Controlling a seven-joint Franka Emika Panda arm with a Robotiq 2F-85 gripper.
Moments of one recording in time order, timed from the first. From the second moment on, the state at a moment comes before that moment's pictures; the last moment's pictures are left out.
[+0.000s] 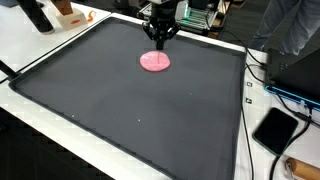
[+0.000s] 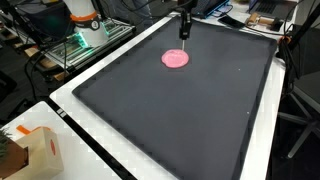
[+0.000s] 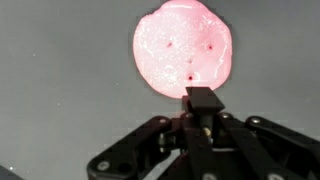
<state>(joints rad) 0.14 0.15 0.13 -2.27 -0.21 2.43 -0.24</state>
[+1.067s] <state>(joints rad) 0.14 -0.03 0.14 -2.25 -0.20 2.30 -0.22</state>
